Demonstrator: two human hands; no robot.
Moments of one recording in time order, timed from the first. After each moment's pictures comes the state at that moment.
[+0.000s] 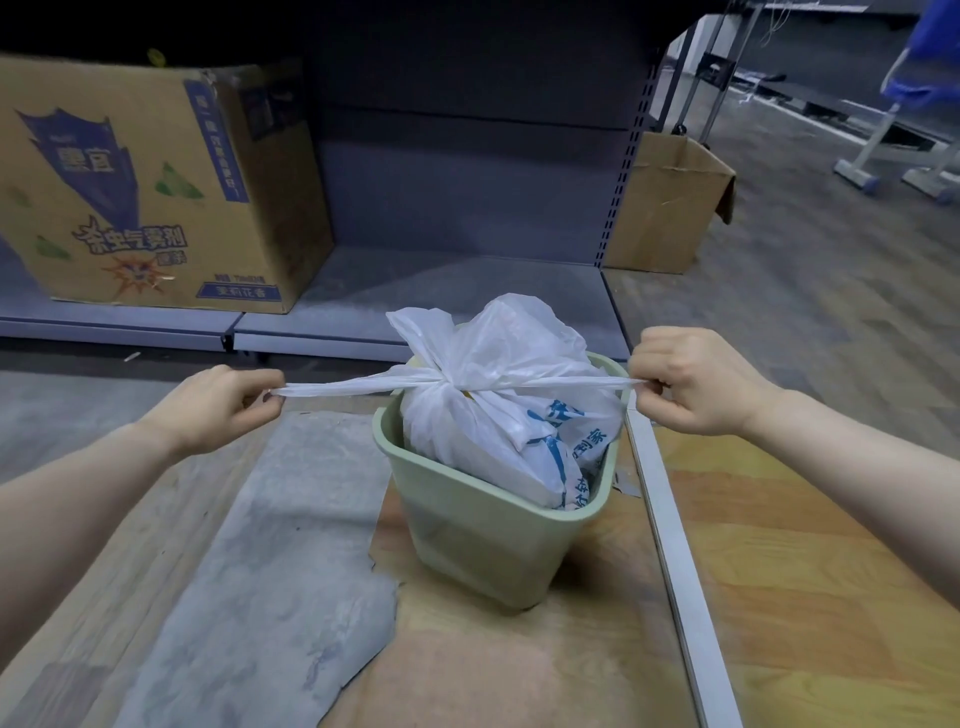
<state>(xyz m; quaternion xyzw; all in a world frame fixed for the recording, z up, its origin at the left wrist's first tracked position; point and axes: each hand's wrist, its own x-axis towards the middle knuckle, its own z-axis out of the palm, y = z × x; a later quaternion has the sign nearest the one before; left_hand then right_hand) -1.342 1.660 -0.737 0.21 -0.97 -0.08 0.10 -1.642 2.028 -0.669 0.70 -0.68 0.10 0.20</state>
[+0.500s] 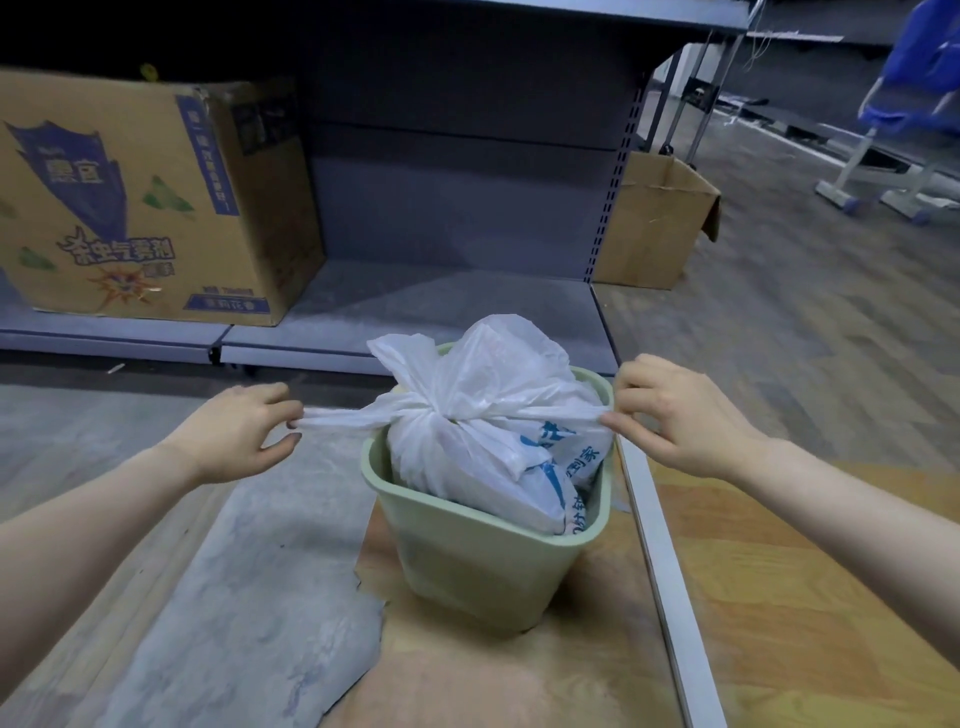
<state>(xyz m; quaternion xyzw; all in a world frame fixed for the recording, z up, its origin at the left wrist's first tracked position) -1.361 1.671 -0.754 0.07 -0.99 0.07 0.14 -1.629 2.038 -0.682 0.65 -0.73 0.14 0.17</state>
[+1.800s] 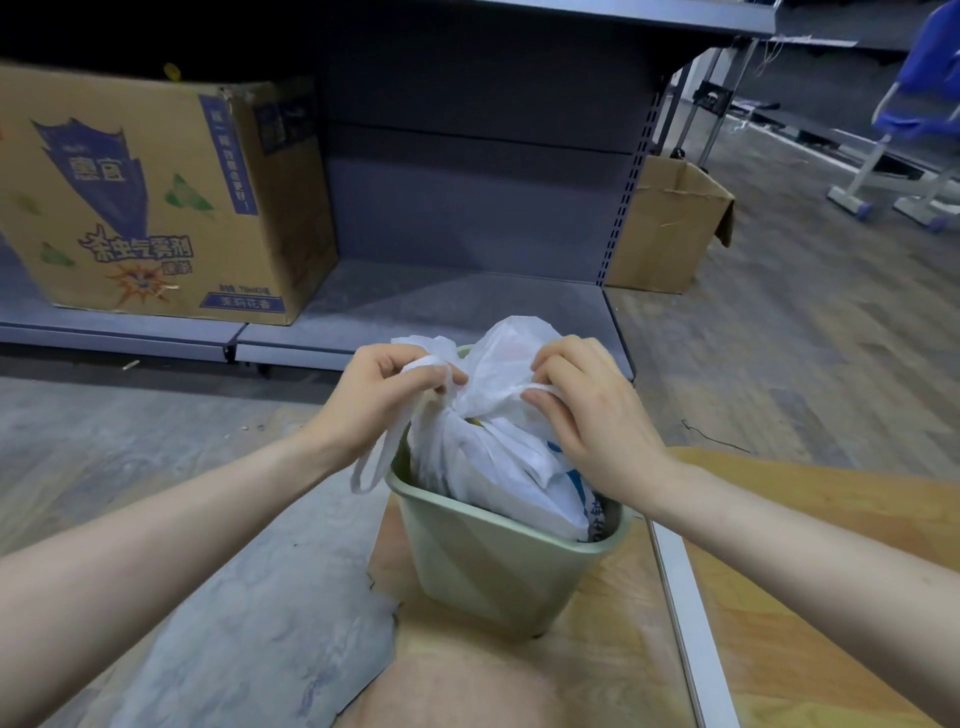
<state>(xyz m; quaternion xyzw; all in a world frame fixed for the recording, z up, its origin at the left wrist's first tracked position) -1.423 1.791 -0.689 0.11 -0.74 -0.62 0.24 -1.550 1.968 -0.682 0.58 -0.74 0.29 0.20</state>
